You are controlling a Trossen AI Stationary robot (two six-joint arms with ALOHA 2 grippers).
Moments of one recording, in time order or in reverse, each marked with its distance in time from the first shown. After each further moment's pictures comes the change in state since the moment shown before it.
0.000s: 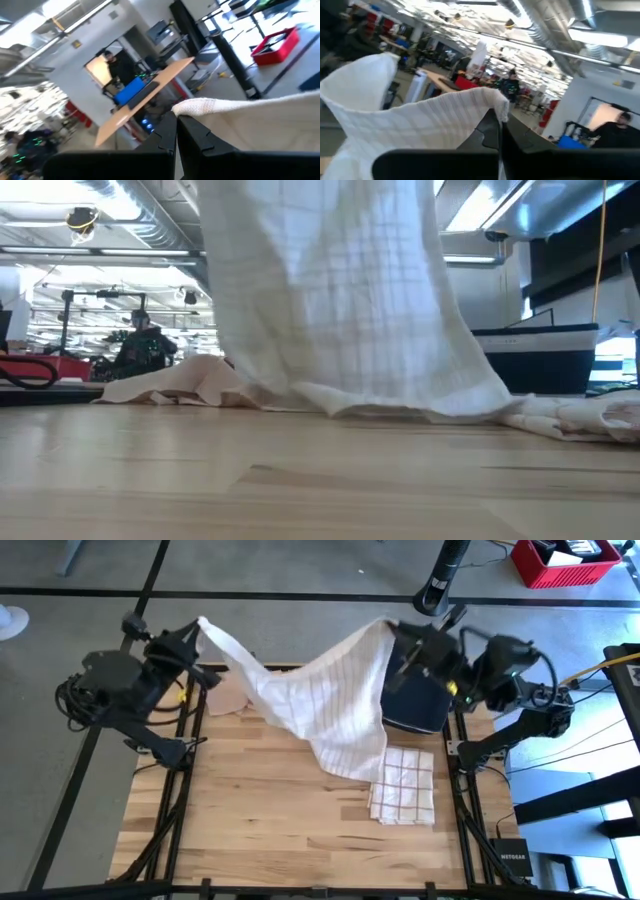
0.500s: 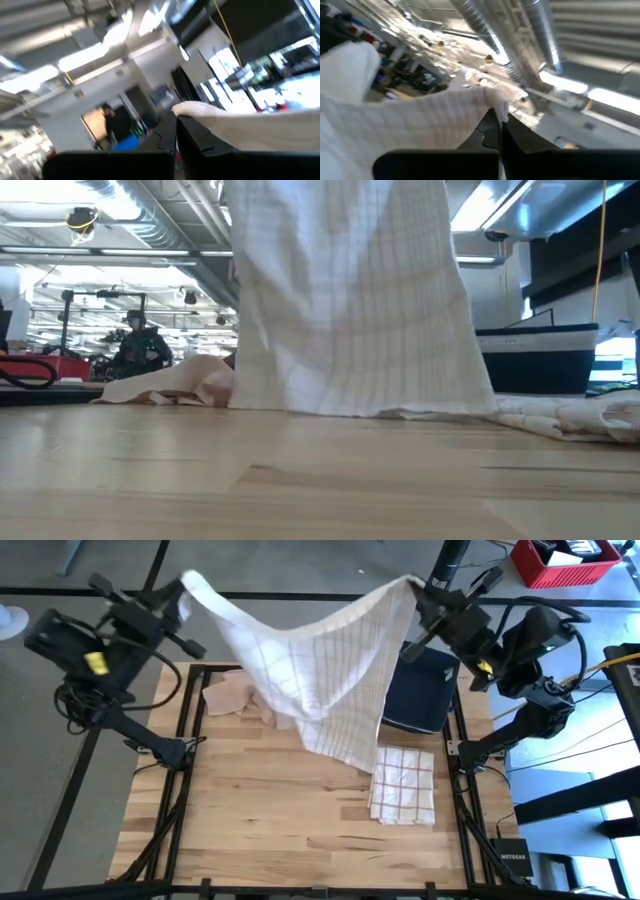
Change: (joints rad) left arm 0.055 0.000 0.000 0.890 0.374 0.764; right arm -0.075 0.080 0.233 0.065 -0.125 -0.273
